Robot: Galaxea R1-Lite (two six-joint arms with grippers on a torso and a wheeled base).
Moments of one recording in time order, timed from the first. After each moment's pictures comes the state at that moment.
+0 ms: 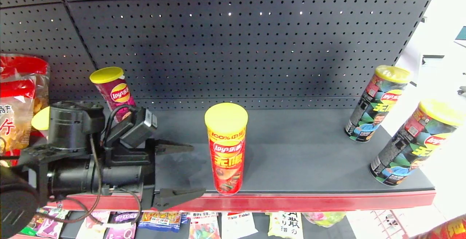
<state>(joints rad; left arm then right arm) -0.37 1.56 -0.55 -0.54 -0.79 0.30 0.09 0.41 -0.39 0.19 0.25 -0.13</state>
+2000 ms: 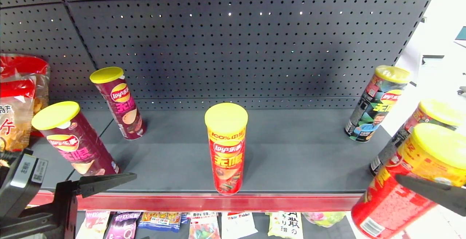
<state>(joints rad) -0.27 1.07 -0.24 -0.53 -0.73 0.21 0.30 0.94 -0.56 -0.02 0.31 -0.15</state>
